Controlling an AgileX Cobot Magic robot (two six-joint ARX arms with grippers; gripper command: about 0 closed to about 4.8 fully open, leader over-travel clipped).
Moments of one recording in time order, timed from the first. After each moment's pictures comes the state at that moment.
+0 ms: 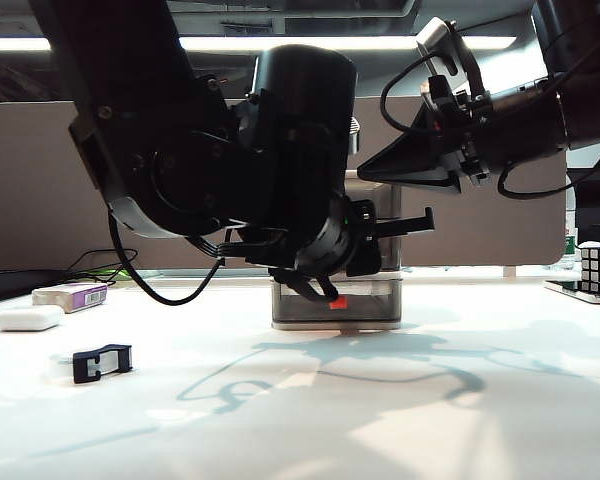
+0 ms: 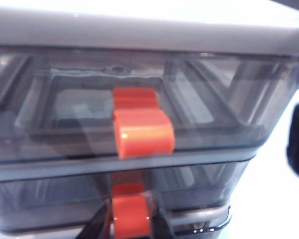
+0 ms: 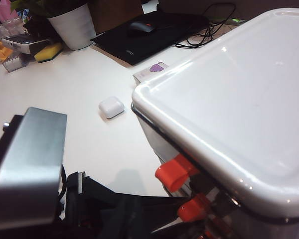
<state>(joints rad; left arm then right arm) -0.92 2.06 0.94 0.97 -0.69 -0.22 0.27 1.58 0.74 0.59 -0.75 0.07</state>
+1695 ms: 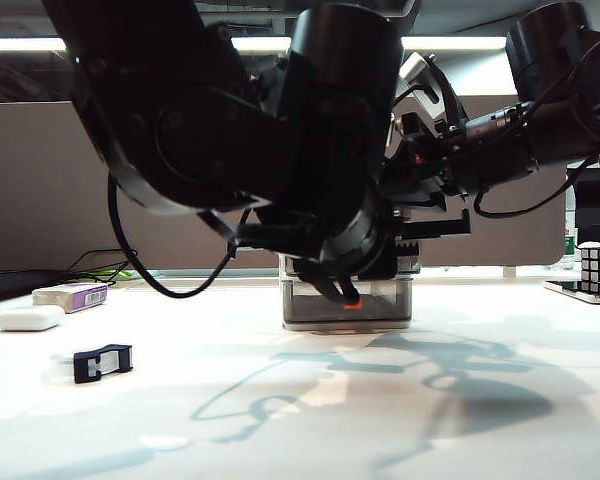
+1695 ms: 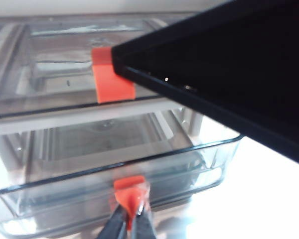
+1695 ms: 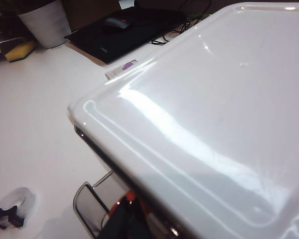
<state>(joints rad) -1.02 2.02 0.92 0.86 -0.77 -0.22 0.27 1.70 0.83 0.60 -0.68 0.06</state>
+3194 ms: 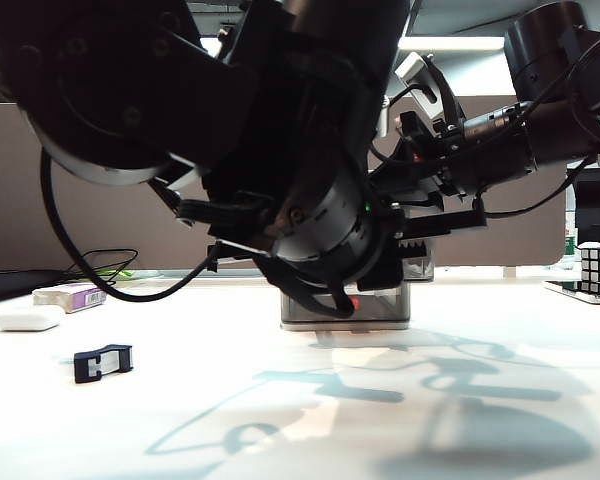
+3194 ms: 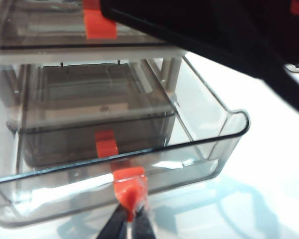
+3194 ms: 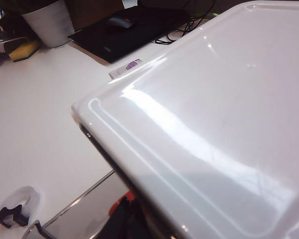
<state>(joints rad) -1.11 1.91 0.79 0.78 -0.77 -0.36 0.27 1.70 0.83 0.60 -0.69 0.06</state>
